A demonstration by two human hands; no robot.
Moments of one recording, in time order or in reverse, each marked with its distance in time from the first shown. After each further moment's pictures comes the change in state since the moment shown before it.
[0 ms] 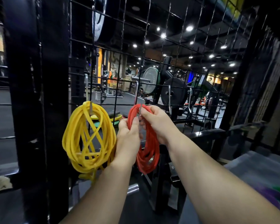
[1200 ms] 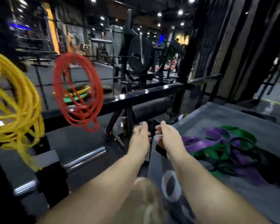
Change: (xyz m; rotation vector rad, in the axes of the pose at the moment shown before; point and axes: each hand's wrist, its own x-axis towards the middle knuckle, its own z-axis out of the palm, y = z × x) left_hand -0.117 -0.139 0.117 0.202 -0.333 -0.407; right_hand -0.155 0.138 -0.146 -0.110 0.638 0.356
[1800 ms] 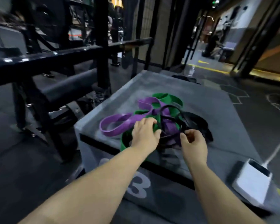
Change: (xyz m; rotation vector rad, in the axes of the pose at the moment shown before) left_hand -0.022 -0.082 0.254 0.788 -0.539 0.498; right_hand -0.015 0.097 -0.285 -0.575 0.781 0.093
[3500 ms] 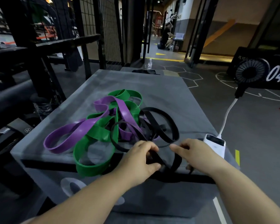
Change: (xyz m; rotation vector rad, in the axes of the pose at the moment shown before) left_hand -0.057 0.051 0.037 -0.225 -0.496 0.343; right_hand -0.014 0.019 -0.127 -0.351 -0.379 0.154
